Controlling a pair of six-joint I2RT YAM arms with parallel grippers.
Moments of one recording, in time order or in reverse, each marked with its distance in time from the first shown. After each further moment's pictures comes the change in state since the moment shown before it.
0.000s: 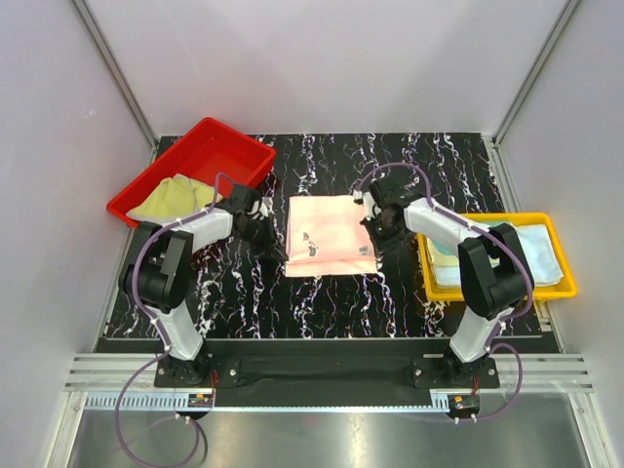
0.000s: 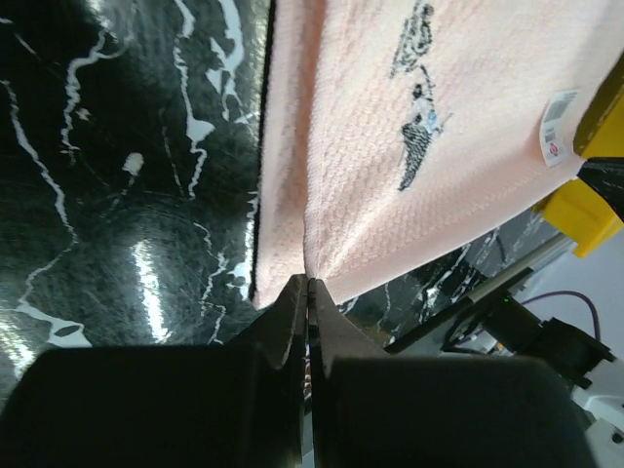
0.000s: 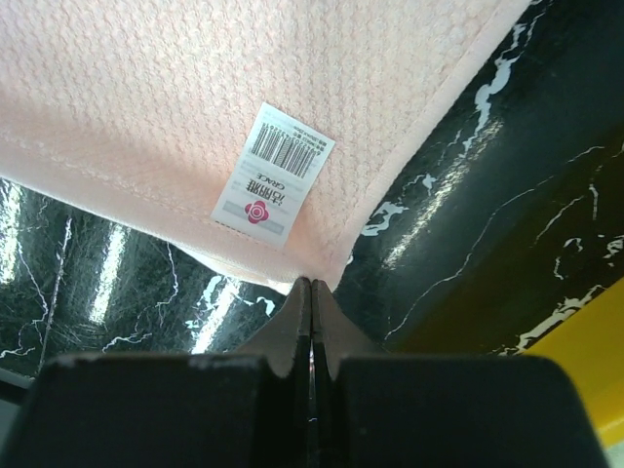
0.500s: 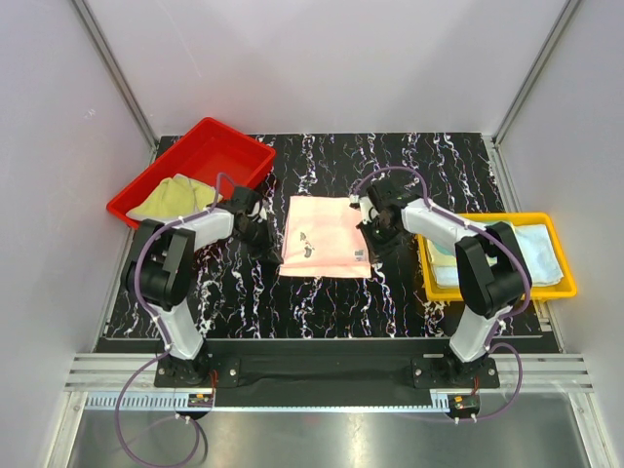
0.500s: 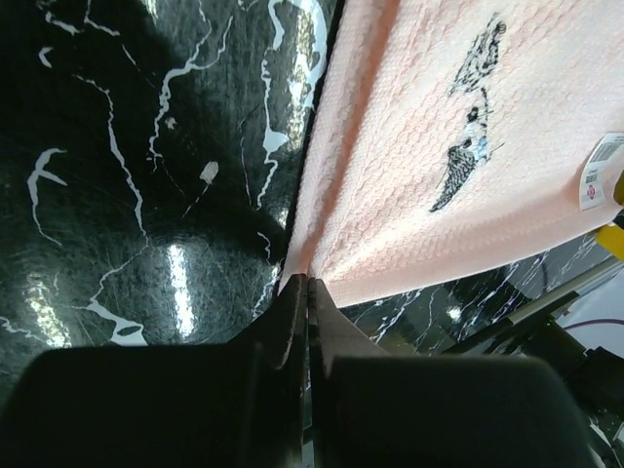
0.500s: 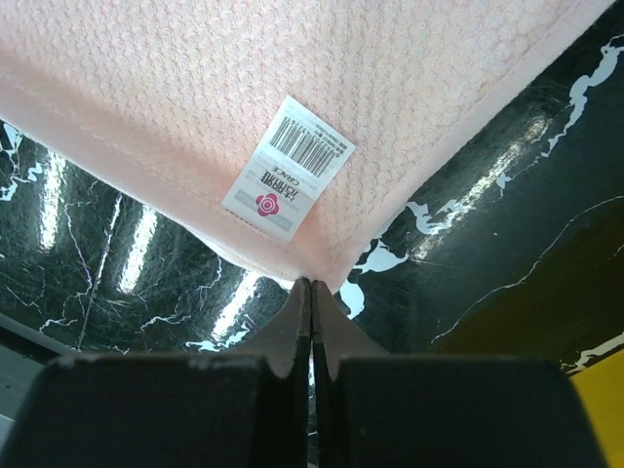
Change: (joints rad) left arm 0.000 0.024 0.000 -0.024 -0.097 0.042; right arm 0.014 0.019 -0.006 -0.020 -0.098 0.016
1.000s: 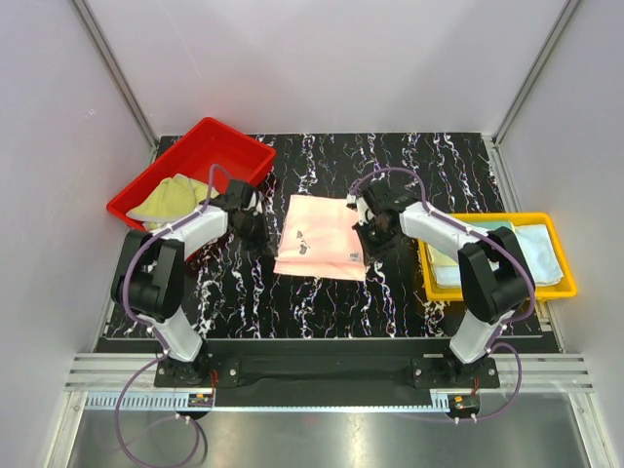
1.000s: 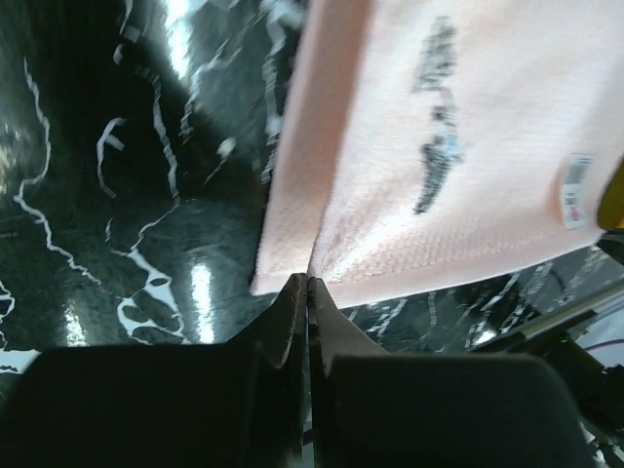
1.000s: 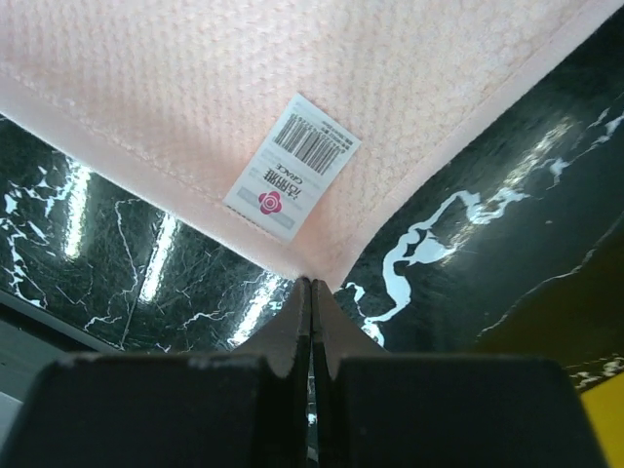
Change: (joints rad) left arm 0.000 -0.100 0.042 -0.071 -0.084 0.023; right arm 0.040 -0.039 -0.002 0.003 -0.004 0.081
